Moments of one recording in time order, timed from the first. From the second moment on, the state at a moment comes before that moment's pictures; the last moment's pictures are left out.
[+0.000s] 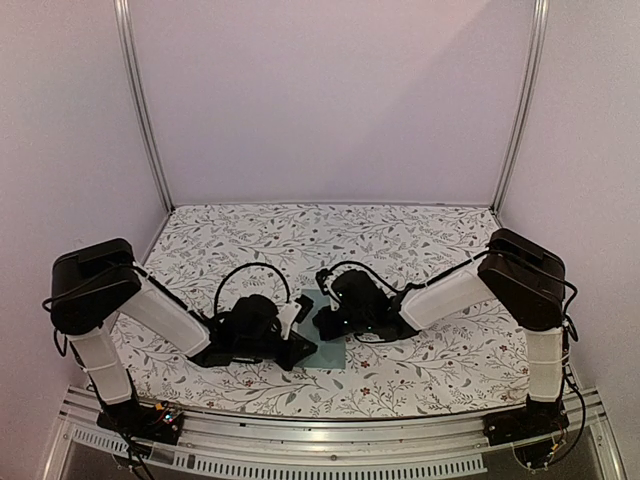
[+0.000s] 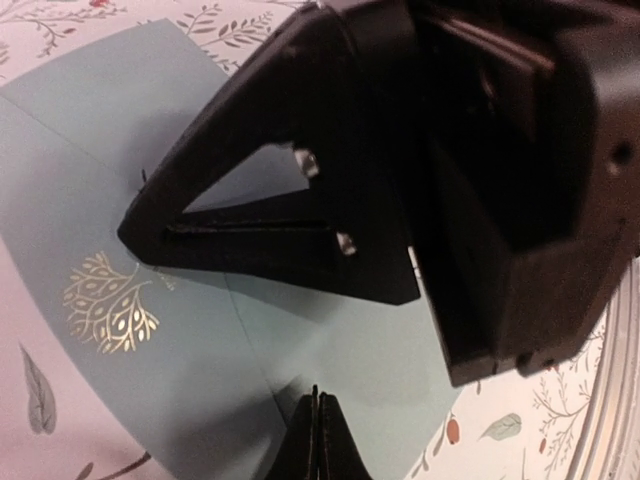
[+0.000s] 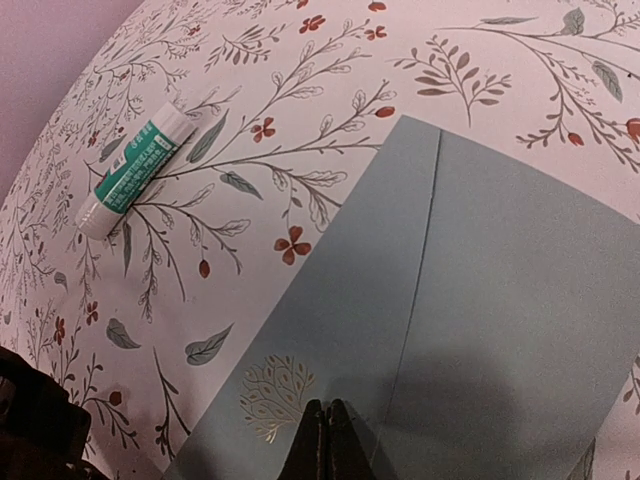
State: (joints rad) left arm -1.00 1.79 0.55 0.61 0.11 -0.40; right arm 1.01 2.08 1.10 0.29 0.03 0.53
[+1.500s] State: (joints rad) left arm -1.01 1.68 0.51 0.50 -0.06 -0.42; right arm 1.06 2.00 1.02 0.25 -0.02 0.52
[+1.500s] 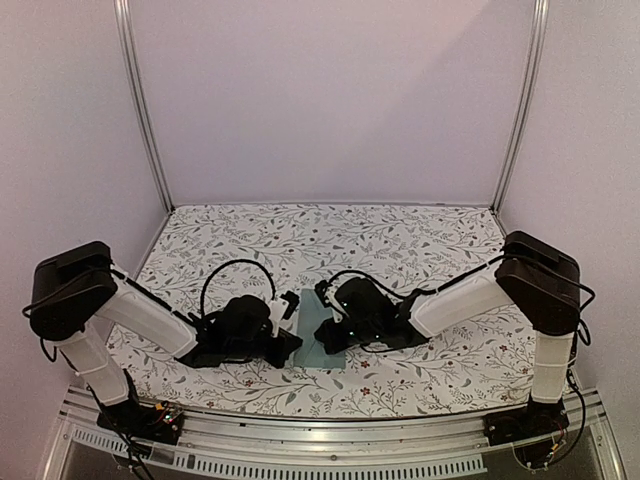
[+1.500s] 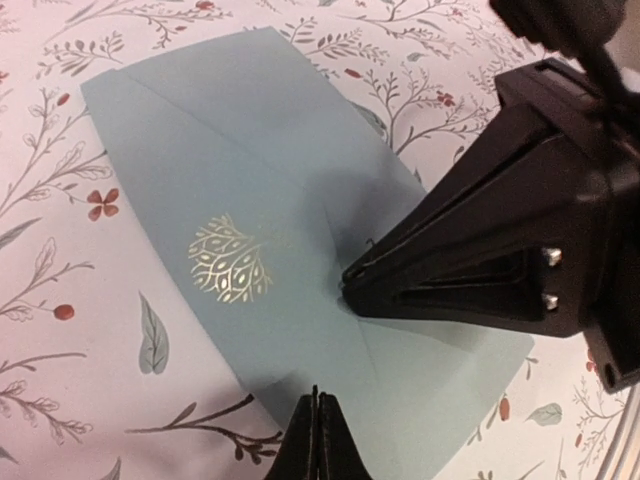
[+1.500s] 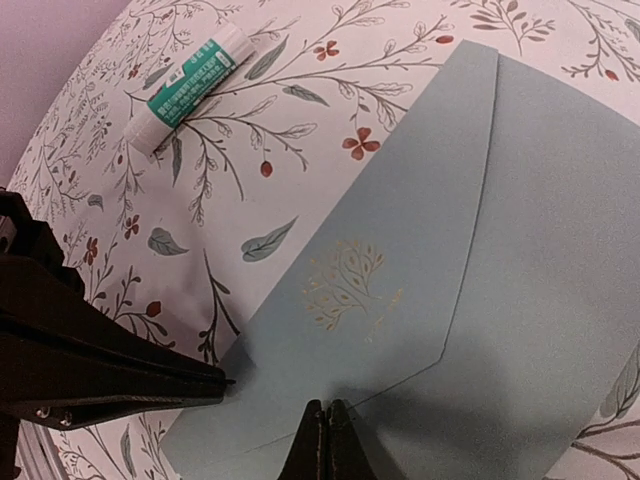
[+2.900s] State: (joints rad) left arm -1.01 1.79 0.59 0.55 -0.09 -0.42; right arm 0.97 2.04 1.07 0.25 0.00 0.51
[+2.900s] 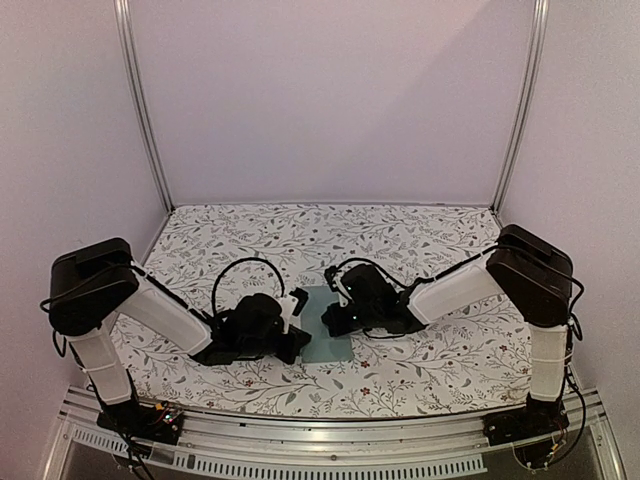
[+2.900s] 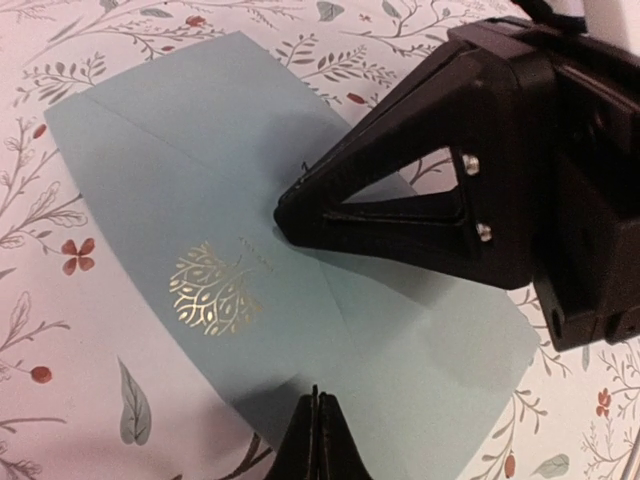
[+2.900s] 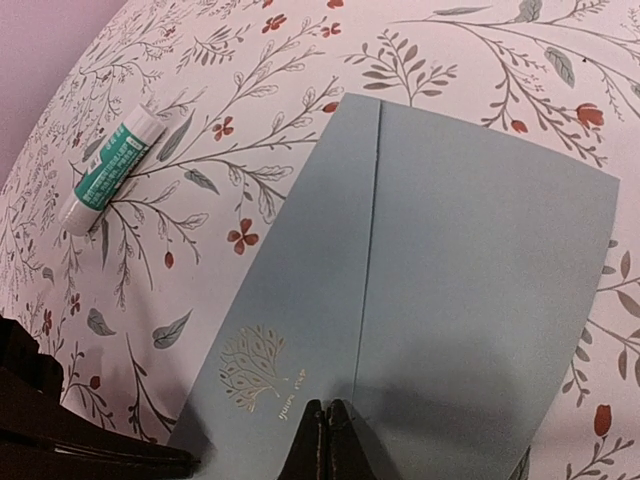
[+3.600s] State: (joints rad) left arm -1.01 1.80 0.59 0.54 -0.09 -0.41; right arm 1.03 2.05 1.09 0.23 0.01 0.52
